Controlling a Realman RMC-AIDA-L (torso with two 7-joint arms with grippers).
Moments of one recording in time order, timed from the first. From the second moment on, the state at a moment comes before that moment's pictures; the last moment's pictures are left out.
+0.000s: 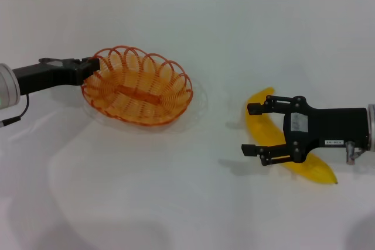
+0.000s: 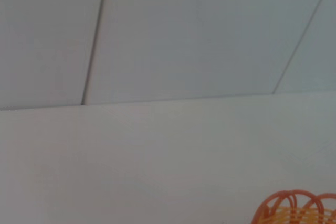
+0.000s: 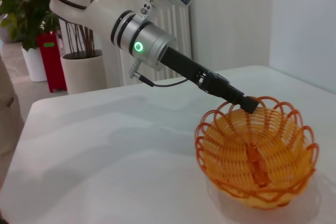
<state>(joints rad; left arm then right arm) -0.49 -2.03 1.02 0.68 1.76 1.01 -1.72 0.50 2.04 -0.72 -0.51 -2.05 -1.60 1.04</state>
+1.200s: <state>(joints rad) -0.49 -2.04 1.02 0.47 1.53 0.94 -1.56 0.50 2.04 -0.73 -0.51 -2.05 -1.59 1.05</state>
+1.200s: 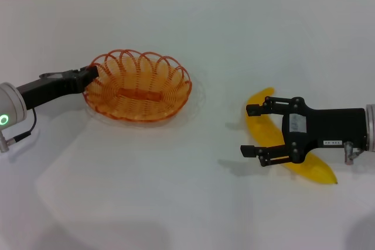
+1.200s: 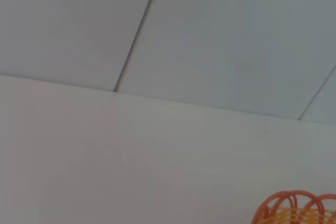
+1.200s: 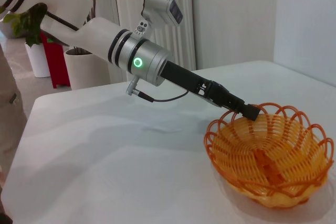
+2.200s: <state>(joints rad) -0.50 -2.03 1.02 0.48 1.56 0.94 -1.51 0.50 2.04 -0.74 -0.51 -2.05 -1.59 1.05</state>
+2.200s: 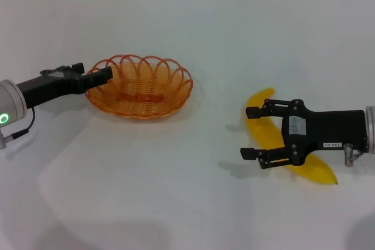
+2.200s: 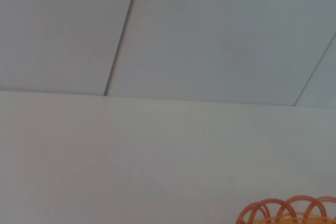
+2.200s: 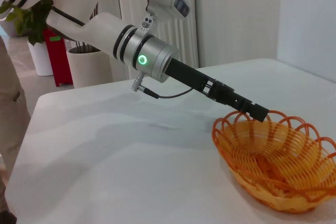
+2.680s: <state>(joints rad) -0.44 -2.03 1.06 0.59 1.60 0.95 -1.45 0.50 2.04 -0.74 -0.51 -2.04 -1.59 1.05</state>
